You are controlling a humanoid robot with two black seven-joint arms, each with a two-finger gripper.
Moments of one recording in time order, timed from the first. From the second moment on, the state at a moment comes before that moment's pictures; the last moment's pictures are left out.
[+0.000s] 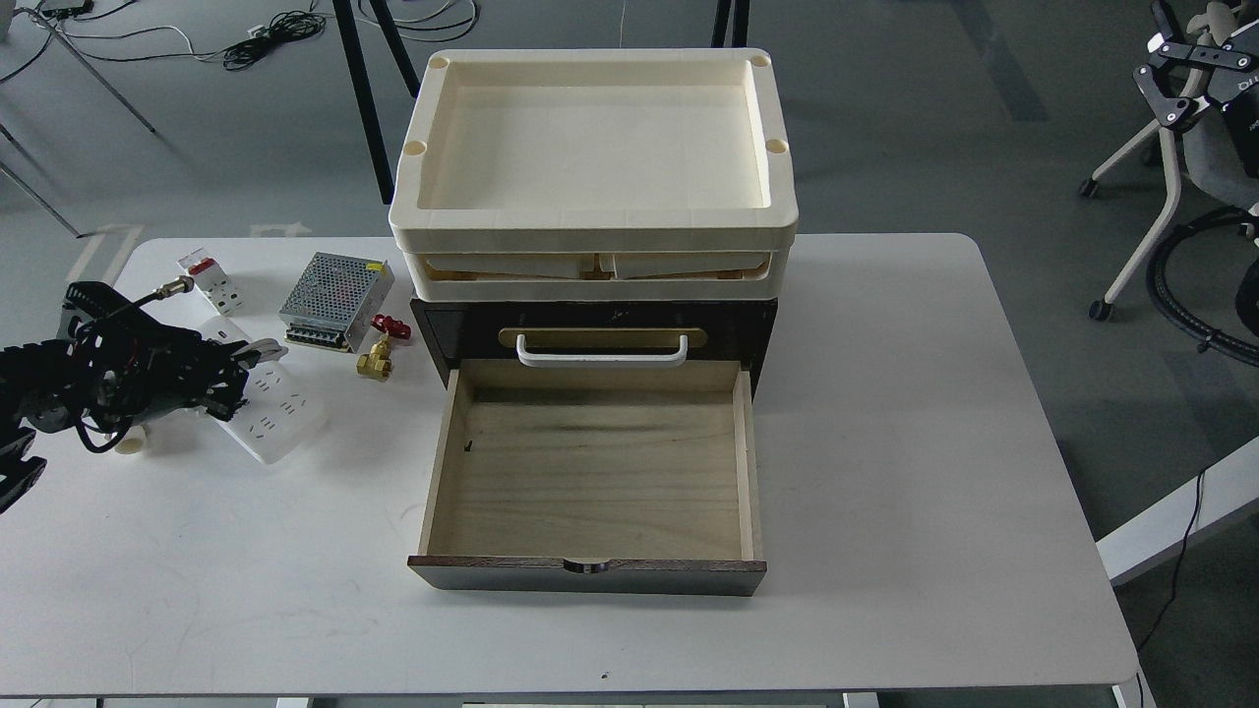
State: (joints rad) left arm -0.84 0.63 0.10 -0.42 1.81 0.24 -0.49; right arm 0.83 -0.65 0.83 0.72 0.09 0.49 0.32
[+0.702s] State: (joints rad) left arm -0.93 0.83 0.08 -0.44 1.78 0.24 -0.49; right arm 0.83 -0.65 0.86 0.72 0.09 0.49 0.32
